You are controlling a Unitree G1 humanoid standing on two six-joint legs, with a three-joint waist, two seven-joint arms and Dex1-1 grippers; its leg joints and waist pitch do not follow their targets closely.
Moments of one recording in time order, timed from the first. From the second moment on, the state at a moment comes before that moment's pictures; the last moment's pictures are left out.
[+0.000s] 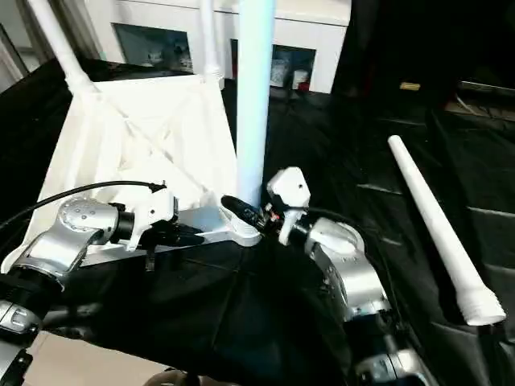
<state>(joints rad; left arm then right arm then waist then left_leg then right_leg) -0.60 0.47 -0.27 0.61 0.00 -0.05 -1.20 -0.42 -0.20 0.16 0.29 0.23 0.08 0.75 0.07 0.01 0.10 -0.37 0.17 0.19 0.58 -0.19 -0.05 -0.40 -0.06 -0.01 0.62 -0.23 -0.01</state>
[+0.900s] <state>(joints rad) -0.63 0.36 -0.27 0.65 0.08 0.03 -0.99 -0.48 -0.12 0.12 0.41 0.16 0.10 0.50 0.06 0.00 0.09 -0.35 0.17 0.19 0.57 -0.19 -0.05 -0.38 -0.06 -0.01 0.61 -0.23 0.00</state>
